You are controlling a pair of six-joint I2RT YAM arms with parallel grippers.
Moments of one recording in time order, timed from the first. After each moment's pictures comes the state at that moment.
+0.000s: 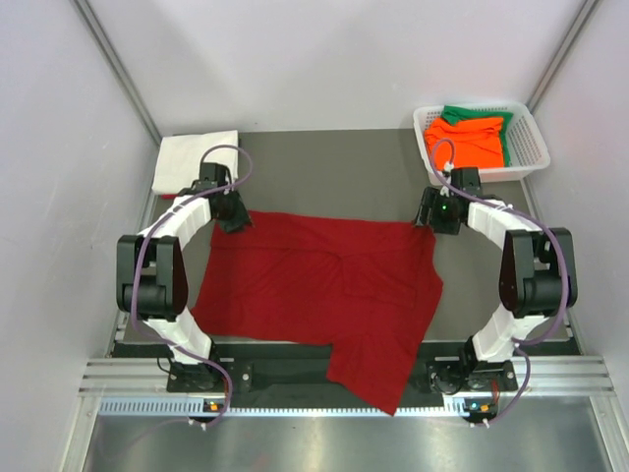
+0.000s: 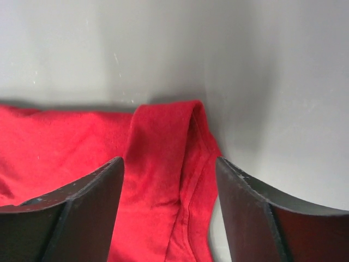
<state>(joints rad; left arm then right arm) -0.06 1.71 1.18 -0.50 0.14 -0.51 0.05 1.70 1.05 -0.33 -0.19 0.30</state>
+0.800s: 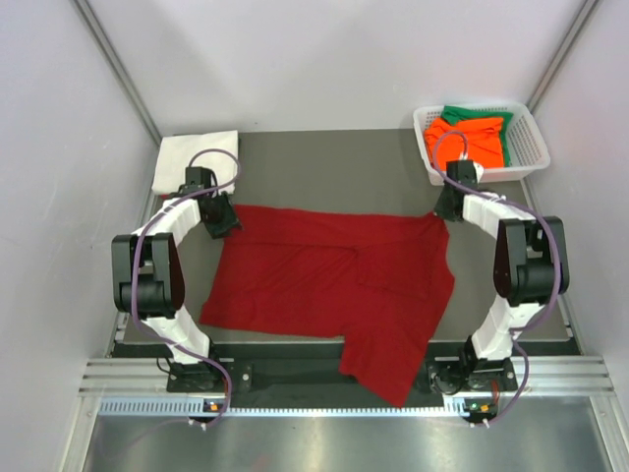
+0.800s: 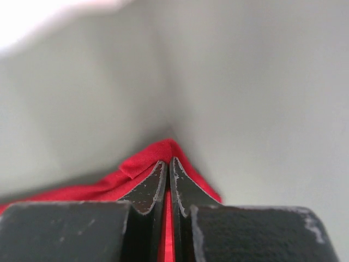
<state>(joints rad) 0.04 1.72 1.15 -0.48 0.16 -0.42 0.06 1.77 1.10 -0.25 0.17 0.43</state>
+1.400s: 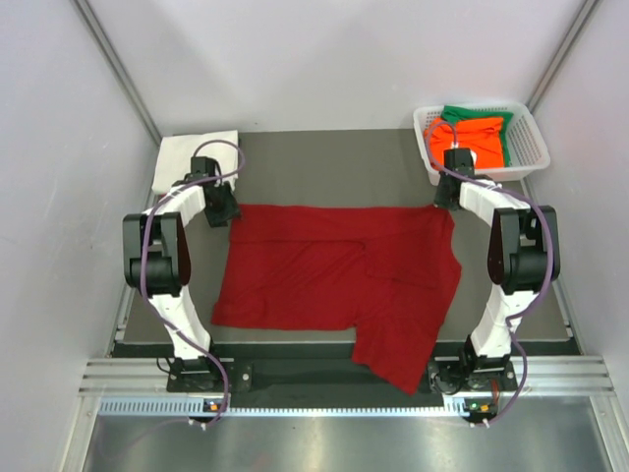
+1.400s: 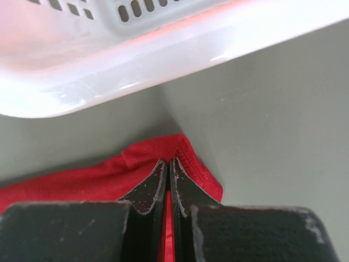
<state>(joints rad) 0.04 1.89 1.30 -0.47 0.08 -0.37 0.06 1.89 1.29 -0.32 0.21 0.28</state>
